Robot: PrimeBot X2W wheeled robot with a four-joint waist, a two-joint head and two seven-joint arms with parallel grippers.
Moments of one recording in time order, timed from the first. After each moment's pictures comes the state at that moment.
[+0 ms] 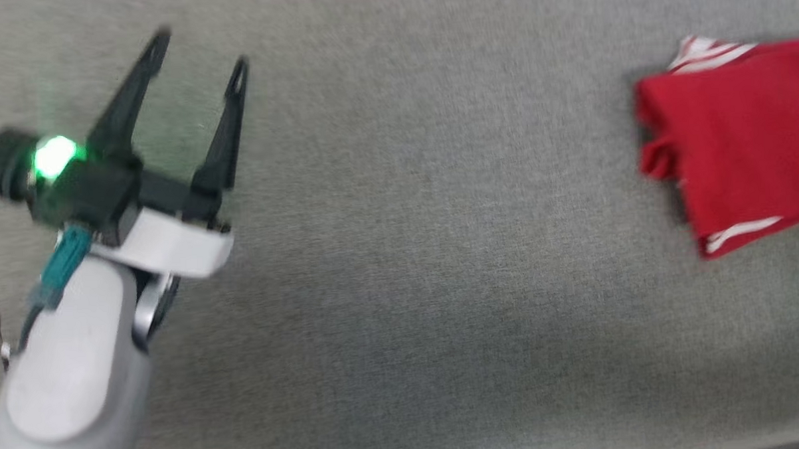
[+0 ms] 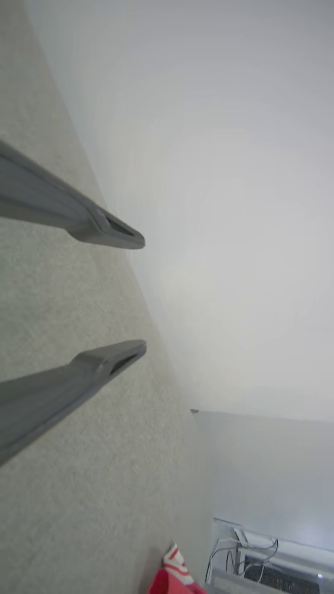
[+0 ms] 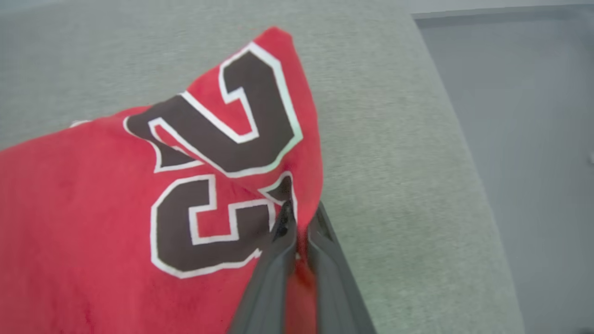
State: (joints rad) left arm -0.52 0.36 -0.22 0.07 -0.15 -0.13 -0.26; right arm -0.40 -0.70 -0.16 0.21 0.79 0.13 0.54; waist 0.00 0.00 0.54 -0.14
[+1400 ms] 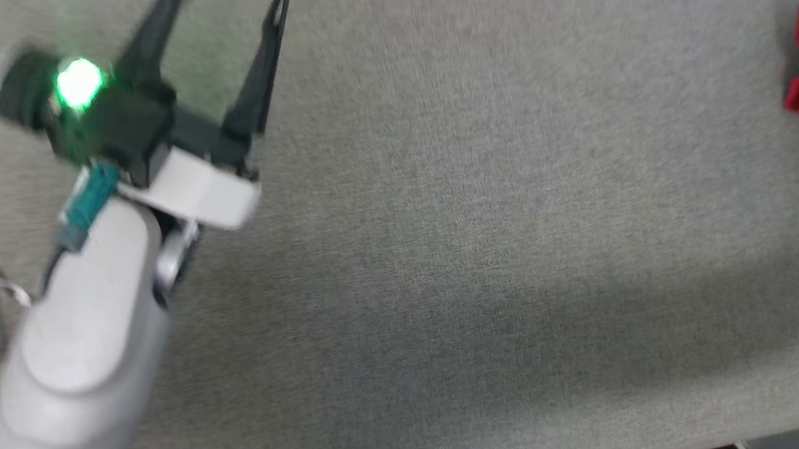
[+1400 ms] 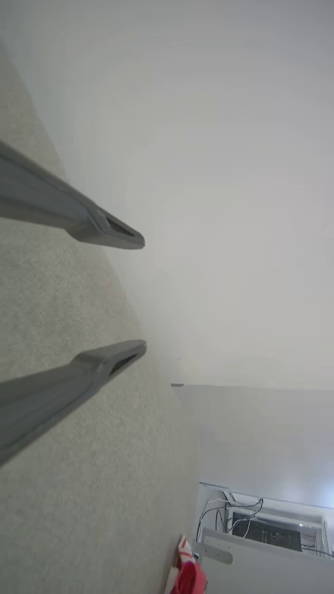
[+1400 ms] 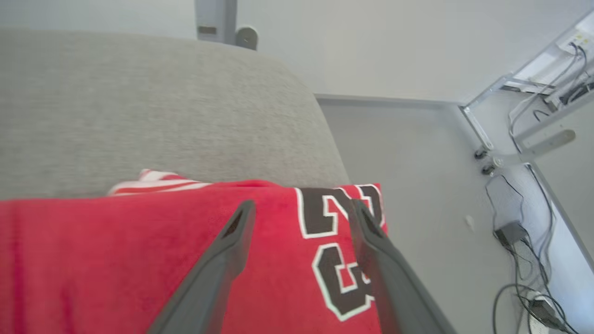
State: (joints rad) left arm -0.76 0.39 -0.39 0.14 -0.19 -0.09 -0.26; right arm -0.85 -0.69 0.01 0.73 0.47 0.13 0.14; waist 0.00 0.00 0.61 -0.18
